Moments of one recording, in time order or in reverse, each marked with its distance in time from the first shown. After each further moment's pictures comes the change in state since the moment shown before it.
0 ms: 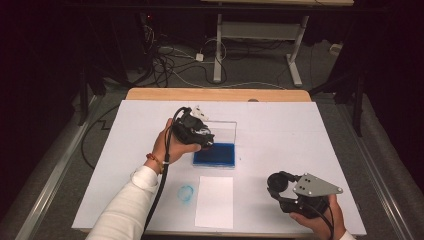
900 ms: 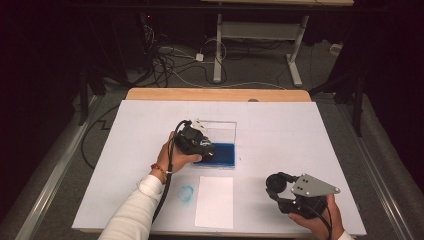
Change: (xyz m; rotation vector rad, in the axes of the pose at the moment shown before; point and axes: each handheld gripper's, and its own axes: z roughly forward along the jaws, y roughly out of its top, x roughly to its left) left arm 0.001 -0.043 0.051 0.014 -0.060 -0.080; right arm 0.002 -0.001 0.004 0.011 0.008 0.001
